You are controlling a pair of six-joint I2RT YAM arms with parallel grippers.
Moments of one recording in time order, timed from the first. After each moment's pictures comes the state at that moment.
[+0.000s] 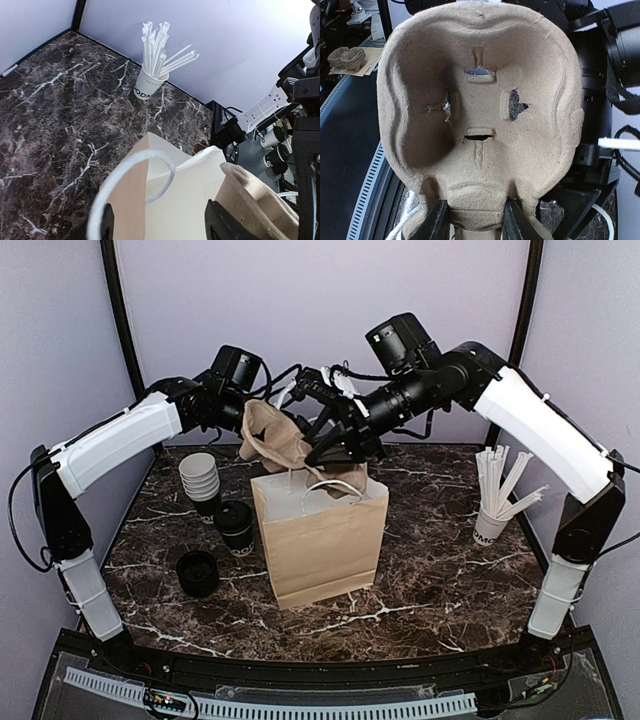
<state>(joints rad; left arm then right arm) -0.67 1.79 1.83 -0.68 0.75 -0.06 0.88 1.81 2.15 -1.05 -0.69 -0.63</state>
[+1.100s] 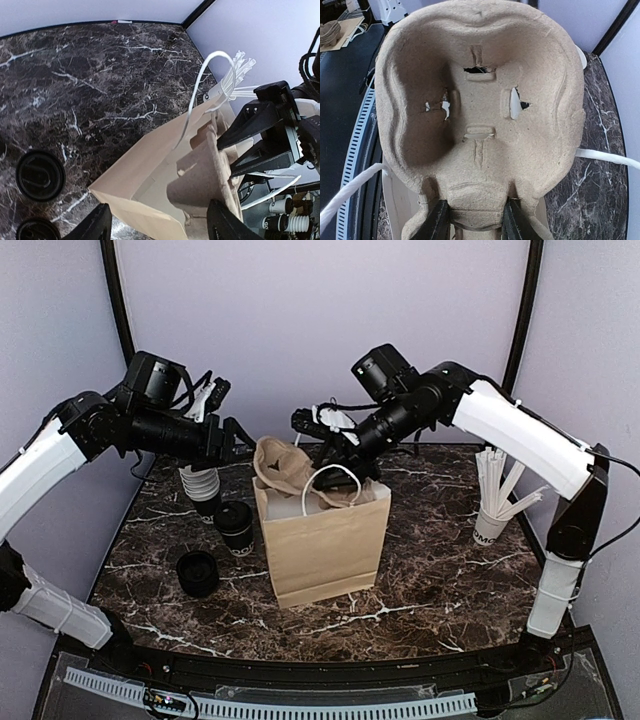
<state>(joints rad) -0.67 1.31 1.53 -0.85 0.25 -0.49 0.86 1.85 2.03 -1.06 -0.56 -0.67</state>
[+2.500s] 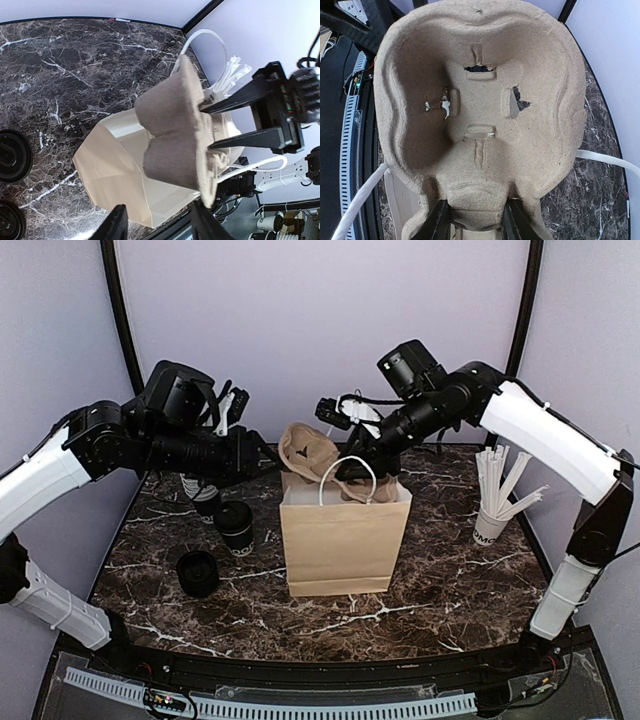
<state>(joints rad) -0.95 1.33 1.53 -0.83 -0.05 -0.77 0.82 1.72 1.91 -1.03 -0.42 -0.52</state>
